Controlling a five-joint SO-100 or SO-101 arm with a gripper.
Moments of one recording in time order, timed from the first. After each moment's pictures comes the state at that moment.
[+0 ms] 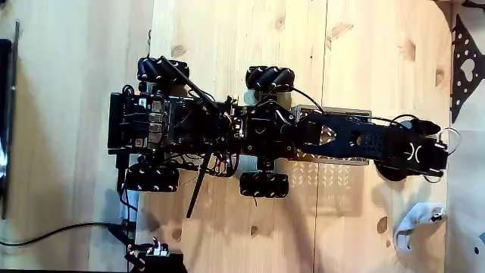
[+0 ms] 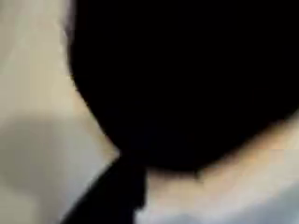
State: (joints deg) arm 11.3 37.8 68.6 52.8 -42.5
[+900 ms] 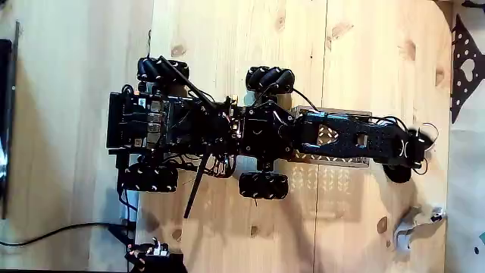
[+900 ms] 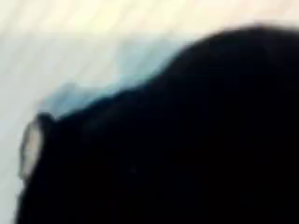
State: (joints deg) arm 8.0 20.5 66.4 30.1 -45.2
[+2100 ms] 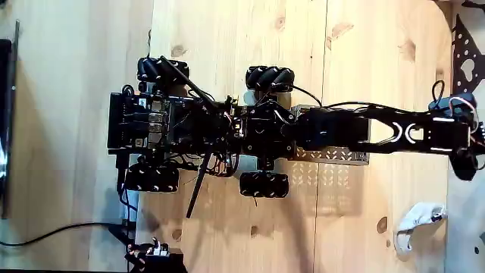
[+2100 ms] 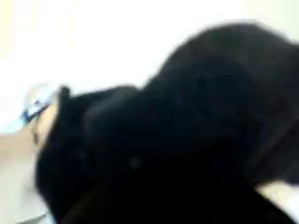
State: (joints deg) arm 5.3 82.1 66.9 63.0 -13.2
